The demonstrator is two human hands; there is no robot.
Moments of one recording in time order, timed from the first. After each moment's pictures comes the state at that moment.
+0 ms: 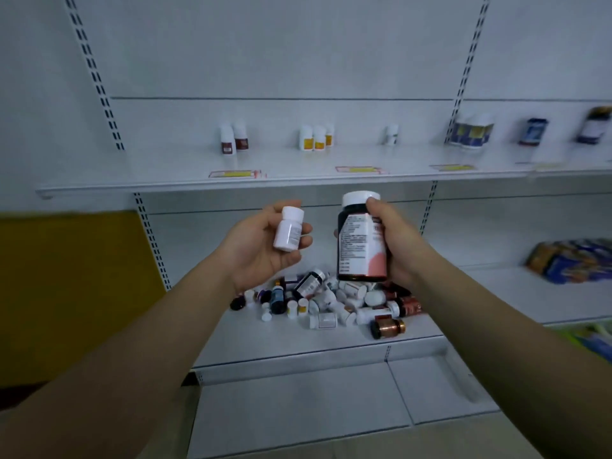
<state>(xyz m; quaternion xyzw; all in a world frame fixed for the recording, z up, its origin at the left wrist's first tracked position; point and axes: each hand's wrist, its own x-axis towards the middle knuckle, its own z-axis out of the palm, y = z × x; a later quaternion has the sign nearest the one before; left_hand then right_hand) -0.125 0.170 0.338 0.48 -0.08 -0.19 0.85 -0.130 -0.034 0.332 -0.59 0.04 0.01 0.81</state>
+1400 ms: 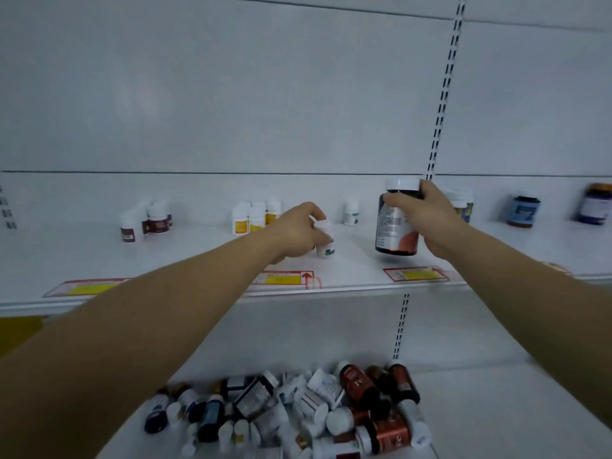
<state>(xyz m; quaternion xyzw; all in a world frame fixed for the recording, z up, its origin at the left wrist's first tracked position) 0.106 -0.028 0.422 0.88 -0.16 0.02 0.45 0.098 -0.246 0.436 -0.75 0.00 -0.21 0.63</state>
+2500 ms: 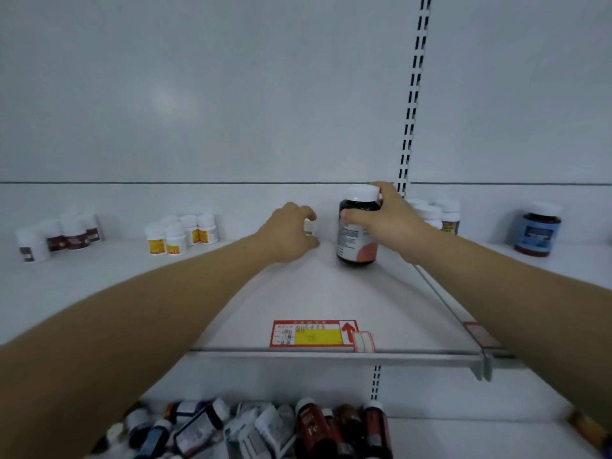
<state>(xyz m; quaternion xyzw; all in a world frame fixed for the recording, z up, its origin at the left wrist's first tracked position) 0.212 -0.161 0.423 0.96 -0.12 0.14 0.20 0.199 -0.343 0.437 -0.80 -0.11 -0.13 0.57</state>
